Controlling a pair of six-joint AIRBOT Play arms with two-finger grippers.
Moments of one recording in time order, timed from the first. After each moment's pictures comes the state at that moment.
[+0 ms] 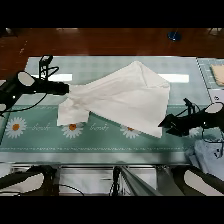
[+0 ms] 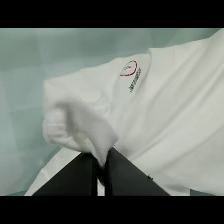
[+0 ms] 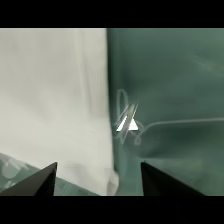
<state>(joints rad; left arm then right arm) -0.02 -1.34 1.00 1.13 -0.79 -1.21 -0.27 -1.16 0.55 -0.99 1.18 1.45</state>
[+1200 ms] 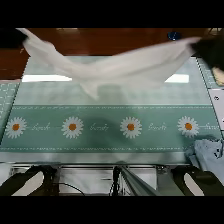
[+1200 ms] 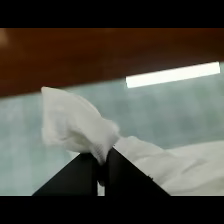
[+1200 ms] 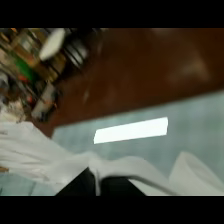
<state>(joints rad) 0.12 -1.03 1.55 1.13 -1.03 -1.23 -0.02 -0.70 1.23 -0.82 0.84 1.57</state>
